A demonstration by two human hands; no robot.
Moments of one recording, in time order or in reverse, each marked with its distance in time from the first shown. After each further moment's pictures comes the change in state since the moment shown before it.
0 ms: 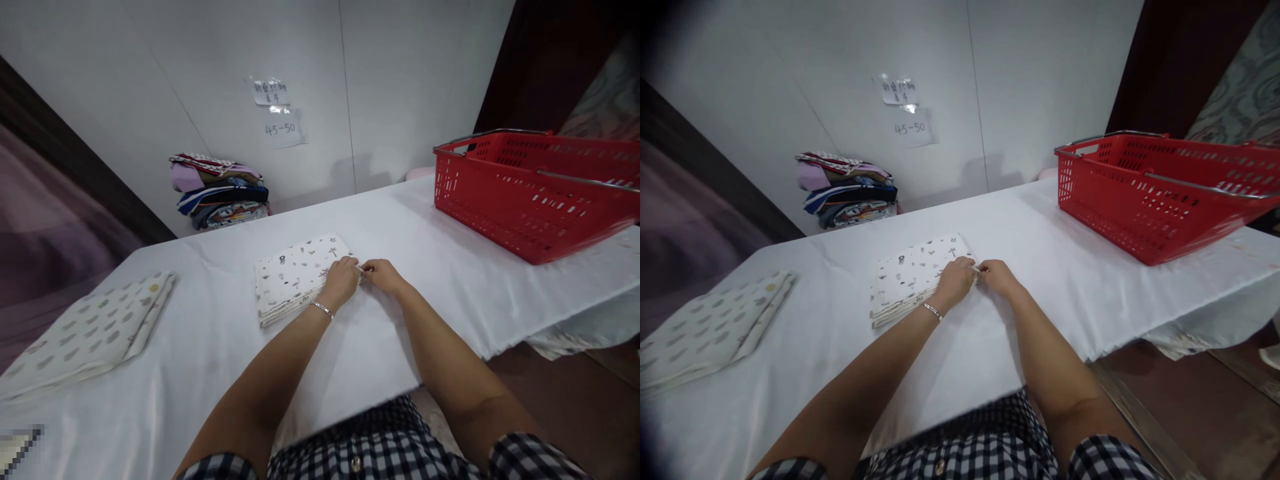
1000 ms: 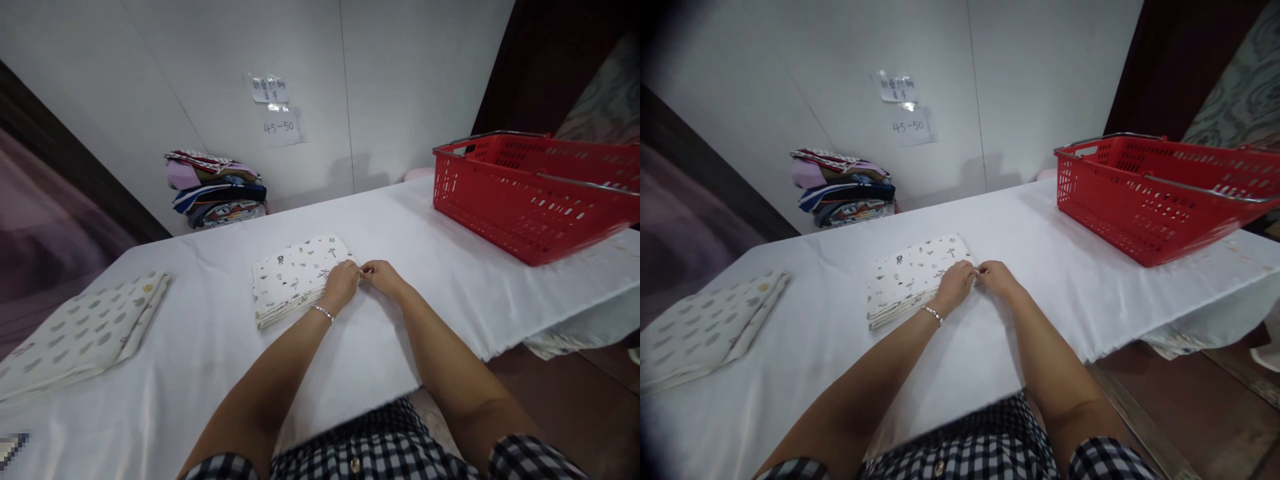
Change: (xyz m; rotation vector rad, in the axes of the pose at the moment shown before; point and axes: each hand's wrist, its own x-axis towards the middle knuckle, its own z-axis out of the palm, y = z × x) left_hand -0.001 0.002 0.008 -0.126 0.082 -0.038; right_hand -0.005 -0.007 -0.003 -0.006 -0.012 0.026
